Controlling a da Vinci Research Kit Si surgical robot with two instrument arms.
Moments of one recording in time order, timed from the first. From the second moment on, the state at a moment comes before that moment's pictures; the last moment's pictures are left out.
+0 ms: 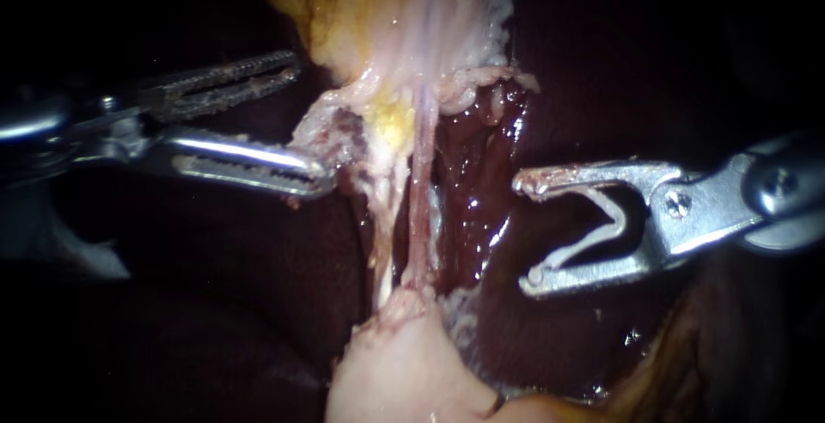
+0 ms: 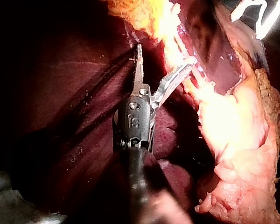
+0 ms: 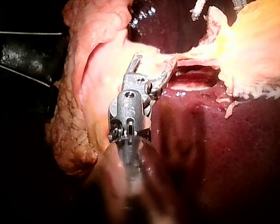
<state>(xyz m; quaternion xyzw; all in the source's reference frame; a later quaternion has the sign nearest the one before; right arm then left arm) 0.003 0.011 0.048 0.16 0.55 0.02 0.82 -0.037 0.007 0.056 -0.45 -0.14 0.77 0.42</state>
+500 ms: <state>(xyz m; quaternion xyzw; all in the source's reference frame) 0.003 0.011 0.048 0.16 0.55 0.02 0.82 -0.038 0.007 0.058 -0.45 -0.14 0.78 0.42</state>
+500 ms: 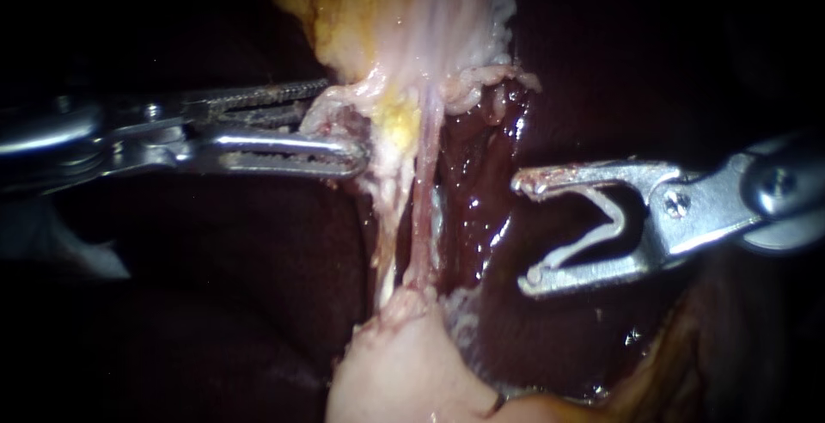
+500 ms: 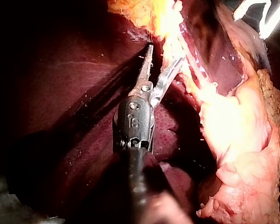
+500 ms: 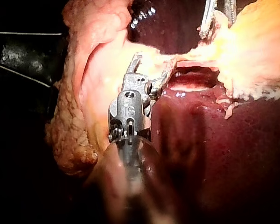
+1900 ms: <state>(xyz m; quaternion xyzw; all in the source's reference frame) 0.003 0.011 0.048 0.16 0.55 0.02 0.82 -0.030 0.012 0.046 -0.43 -0.17 0.74 0.49</state>
